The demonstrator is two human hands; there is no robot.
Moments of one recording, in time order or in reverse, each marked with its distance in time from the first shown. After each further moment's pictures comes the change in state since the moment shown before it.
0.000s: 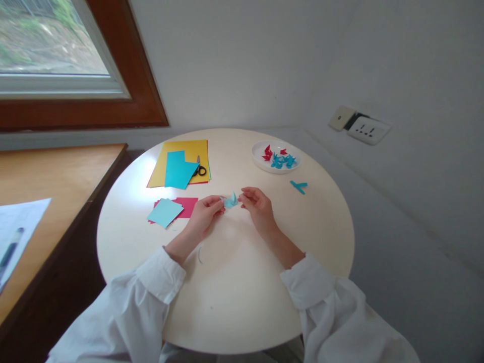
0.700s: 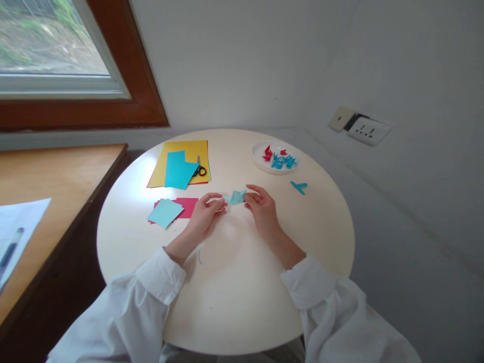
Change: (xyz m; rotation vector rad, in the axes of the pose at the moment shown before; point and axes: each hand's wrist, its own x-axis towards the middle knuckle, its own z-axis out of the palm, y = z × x) left_hand -0.001 0.000 0.001 -0.020 0.029 0.025; right_hand 0.000 -0.005 -0.002 0.138 0.067 0.088
